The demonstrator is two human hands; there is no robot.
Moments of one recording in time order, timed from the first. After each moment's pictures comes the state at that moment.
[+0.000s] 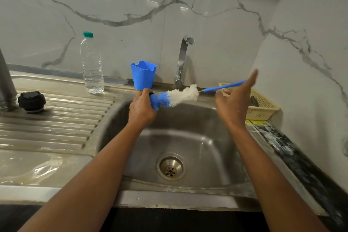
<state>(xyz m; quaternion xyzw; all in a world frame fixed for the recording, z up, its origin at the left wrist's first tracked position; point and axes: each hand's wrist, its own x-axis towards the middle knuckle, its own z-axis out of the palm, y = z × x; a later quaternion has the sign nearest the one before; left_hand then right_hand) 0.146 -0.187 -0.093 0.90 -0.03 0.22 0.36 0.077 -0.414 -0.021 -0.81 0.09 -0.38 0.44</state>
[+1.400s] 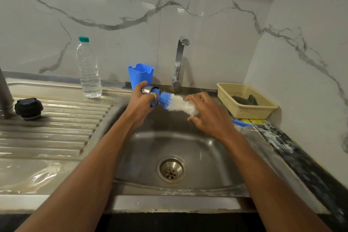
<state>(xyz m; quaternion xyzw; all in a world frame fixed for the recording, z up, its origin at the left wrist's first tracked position) 0.153 -0.189 -0.070 0.60 -0.03 0.06 0.80 0.082 -0.410 -0.053 -0.94 -0.17 -0.28 0.04</state>
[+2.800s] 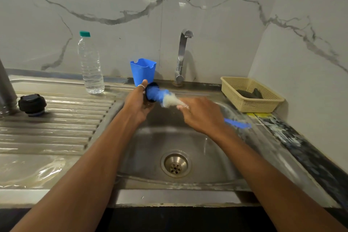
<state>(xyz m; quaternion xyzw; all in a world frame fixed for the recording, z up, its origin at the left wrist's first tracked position) 0.167 -0.179 -0.078 0.45 0.07 0.00 0.89 0.082 -0.370 -0.059 -0.96 -0.13 -0.24 0.08</state>
